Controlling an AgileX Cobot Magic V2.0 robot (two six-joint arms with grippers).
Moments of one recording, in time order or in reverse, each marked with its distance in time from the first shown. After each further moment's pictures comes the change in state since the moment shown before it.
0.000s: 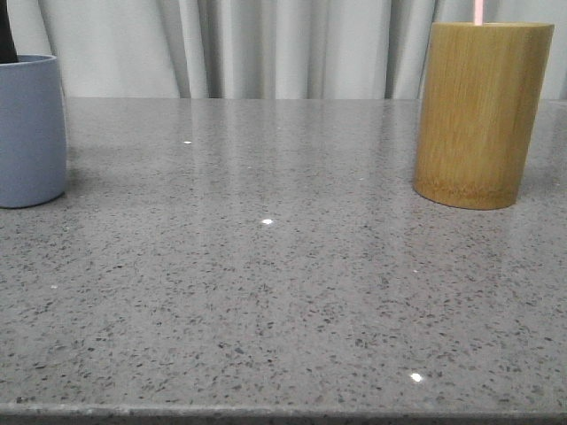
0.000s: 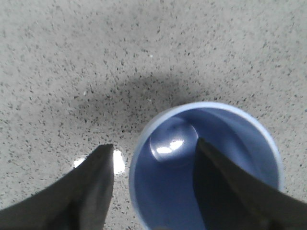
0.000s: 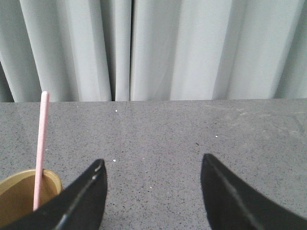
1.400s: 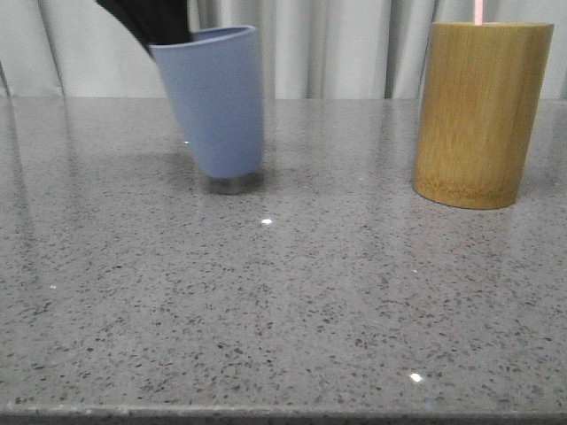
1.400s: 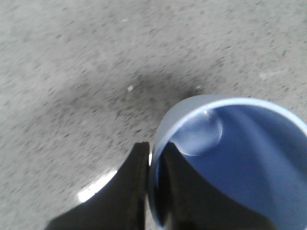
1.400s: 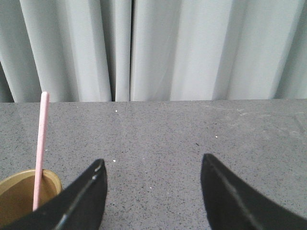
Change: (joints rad) left arm -0.330 0.274 -0.351 -0.009 0.036 -0.021; right arm 0.000 0.000 0.000 0.000 -0.002 0.000
